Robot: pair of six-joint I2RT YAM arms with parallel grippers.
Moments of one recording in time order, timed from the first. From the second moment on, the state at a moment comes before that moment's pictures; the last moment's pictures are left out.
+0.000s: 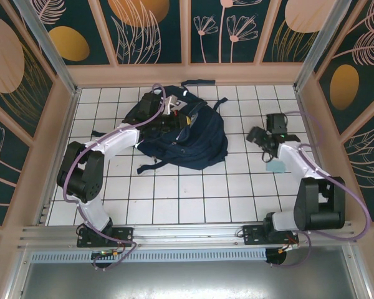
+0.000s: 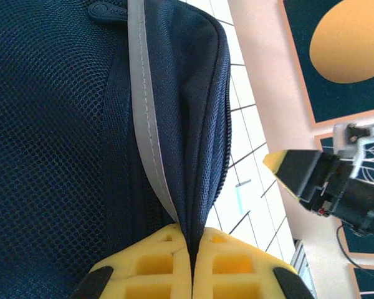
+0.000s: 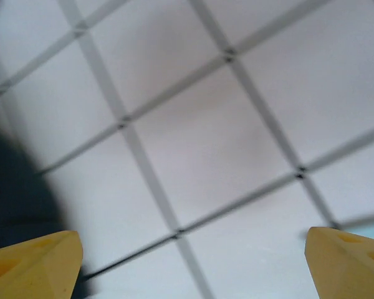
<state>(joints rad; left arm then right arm) -0.47 1.78 1.24 -0.03 0.62 -0.71 0.02 1.36 0.83 -0.46 0.06 0.55</state>
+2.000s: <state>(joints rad) -0.47 1.72 1.18 -0.05 0.61 -0.68 -0.08 1.71 0.93 -0.33 0.09 0.55</state>
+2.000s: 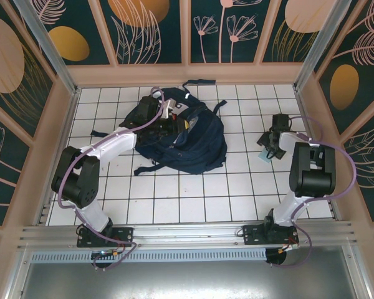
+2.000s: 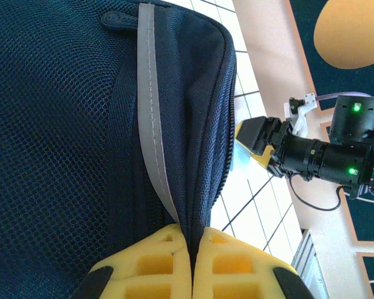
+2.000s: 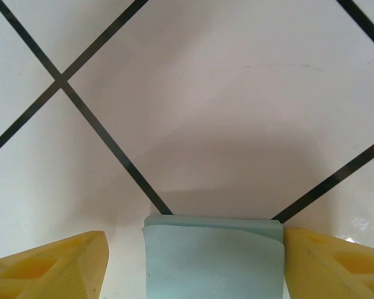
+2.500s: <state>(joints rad) -0.47 1.72 1.18 -0.05 0.61 -0.68 -0.05 1.65 0.83 -0.31 0.14 0.55</state>
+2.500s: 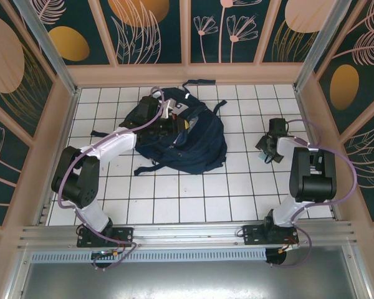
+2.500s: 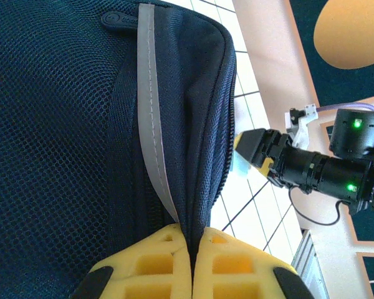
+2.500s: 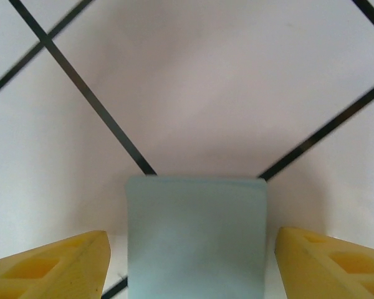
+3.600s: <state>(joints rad) -0.47 1.72 1.19 -0.04 0.61 -0.72 0.24 1.42 0.92 -0.34 -0.16 0.71</state>
